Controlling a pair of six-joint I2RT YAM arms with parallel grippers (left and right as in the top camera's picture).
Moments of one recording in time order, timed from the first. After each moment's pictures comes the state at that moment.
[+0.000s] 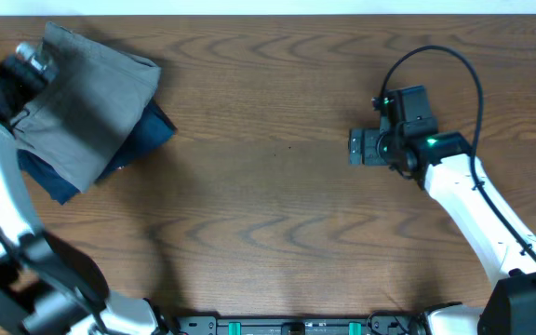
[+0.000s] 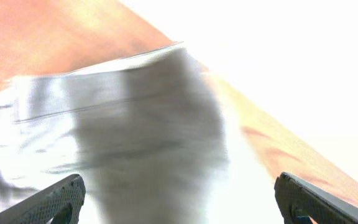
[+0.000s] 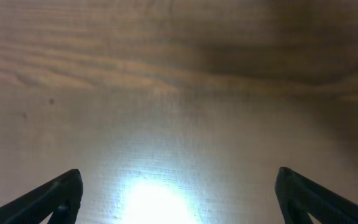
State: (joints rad) left arm 0.51 1.68 1.57 -0.58 0.34 -0.29; right arm 0.23 1.52 1.06 -0.59 -0.03 0.23
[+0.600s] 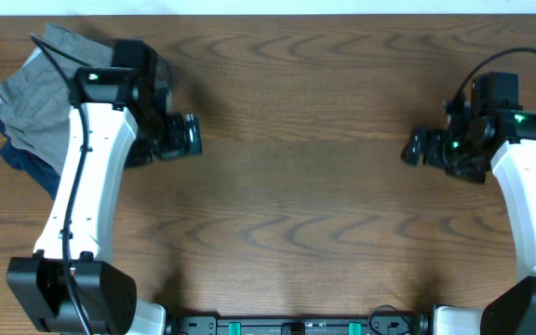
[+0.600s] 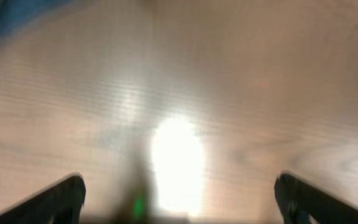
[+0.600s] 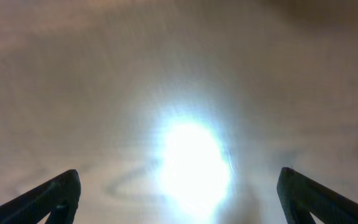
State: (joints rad) left arm -0.07 1.66 1.58 -1.47 0.08 -0.22; right arm -0.11 1.52 1.26 -1.15 -0.19 0.16
